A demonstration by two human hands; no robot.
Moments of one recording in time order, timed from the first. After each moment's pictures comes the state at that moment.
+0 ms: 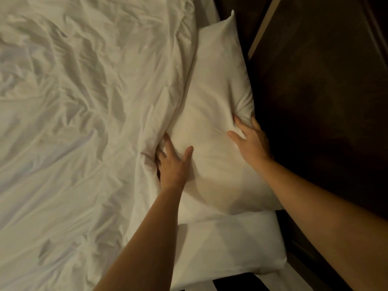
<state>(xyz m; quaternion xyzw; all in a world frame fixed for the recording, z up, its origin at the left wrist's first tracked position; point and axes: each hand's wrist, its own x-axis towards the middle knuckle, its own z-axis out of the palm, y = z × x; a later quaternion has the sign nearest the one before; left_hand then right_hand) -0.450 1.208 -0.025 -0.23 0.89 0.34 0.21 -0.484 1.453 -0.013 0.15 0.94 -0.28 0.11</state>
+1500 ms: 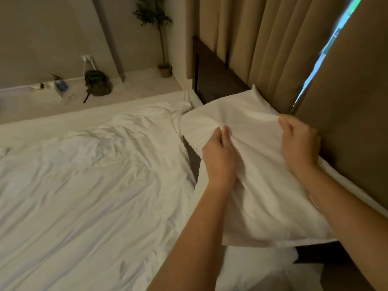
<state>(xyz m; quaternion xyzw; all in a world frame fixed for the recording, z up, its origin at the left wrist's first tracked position) -0.340 1.108 0.418 0.01 0.76 0.65 -0.06 -0.320 1.299 0.430 0.24 0.89 -0.26 -0.30</state>
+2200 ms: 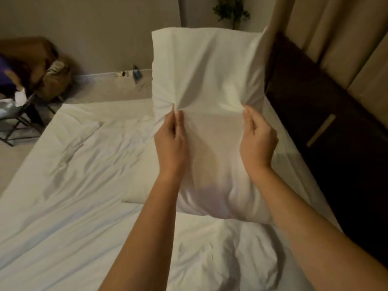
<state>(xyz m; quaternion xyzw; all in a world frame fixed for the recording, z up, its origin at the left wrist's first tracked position) -0.406 0.771 0.426 -0.05 0.78 0.56 -0.25 -0.420 0.955 0.408 0.10 0.81 -0.46 -0.34</state>
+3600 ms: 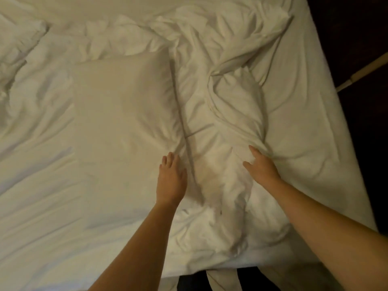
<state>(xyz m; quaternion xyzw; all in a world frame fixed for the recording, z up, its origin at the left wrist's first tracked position) -0.332 0.684 0.028 -0.06 0.95 0.27 0.13 -0.379 0.986 0.039 0.16 0.91 -0.26 0.27</state>
